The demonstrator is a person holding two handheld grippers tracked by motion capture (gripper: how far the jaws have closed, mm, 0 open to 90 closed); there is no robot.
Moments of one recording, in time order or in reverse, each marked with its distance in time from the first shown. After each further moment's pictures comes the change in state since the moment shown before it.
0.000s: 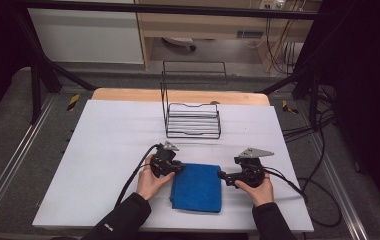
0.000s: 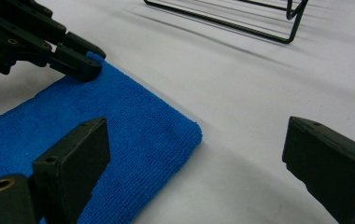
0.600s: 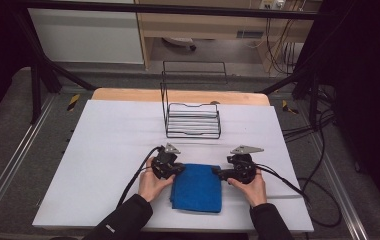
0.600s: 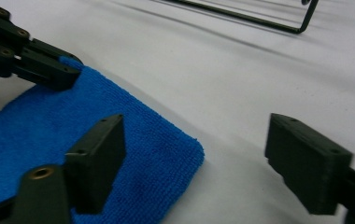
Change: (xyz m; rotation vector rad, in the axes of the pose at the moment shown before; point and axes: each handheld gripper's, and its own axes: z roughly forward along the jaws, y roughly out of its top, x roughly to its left) left arm -0.006 -0.004 0.001 -0.020 0.008 0.022; right arm 0.003 0.005 0.027 0.046 -0.029 0.036
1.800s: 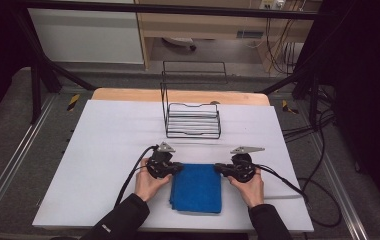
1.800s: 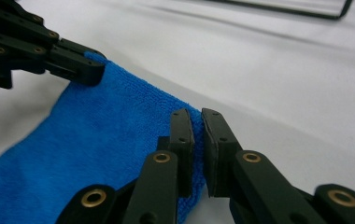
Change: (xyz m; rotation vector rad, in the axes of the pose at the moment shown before) left arm 0.007 -0.004 -0.019 -0.058 -0.062 -0.030; right arm 0.008 0.004 -0.009 0.023 0.106 0.076
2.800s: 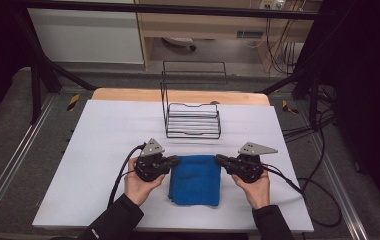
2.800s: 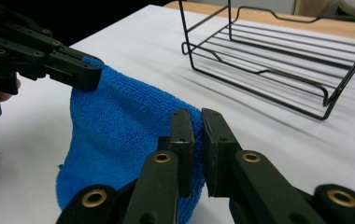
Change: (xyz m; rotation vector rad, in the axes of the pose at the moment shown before) left arm -0.027 0.010 -0.060 -0.220 0.027 0.064; right arm 0.027 0.018 -0.043 -0.216 0.033 -0.164
